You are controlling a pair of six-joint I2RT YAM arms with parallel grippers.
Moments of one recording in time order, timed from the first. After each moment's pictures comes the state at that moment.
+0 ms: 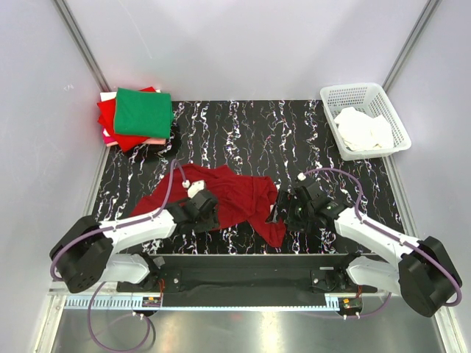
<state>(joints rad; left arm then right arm) -0.83 1.27 0.56 -0.34 -0.22 -0.98 0.61 1.12 0.56 -0.39 -0.18 0.85</state>
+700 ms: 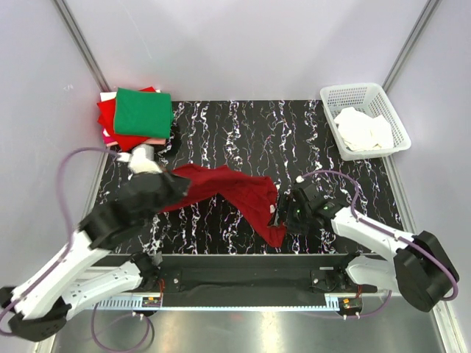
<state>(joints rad) -0.84 0.76 1.01 -0.74 -0.45 -0.95 0.62 1.16 0.54 -0.38 -0.17 0.87</state>
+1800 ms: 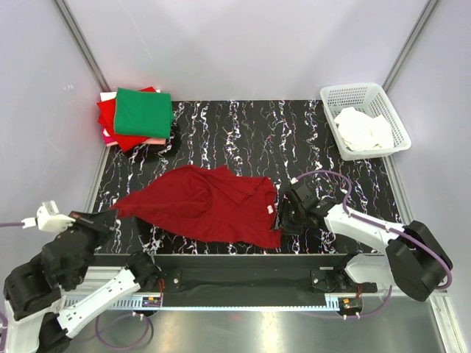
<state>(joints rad) -0.84 0.23 1.10 -1.37 -0.84 -1.19 0.68 1.24 0.57 -0.38 -0.11 0.87</state>
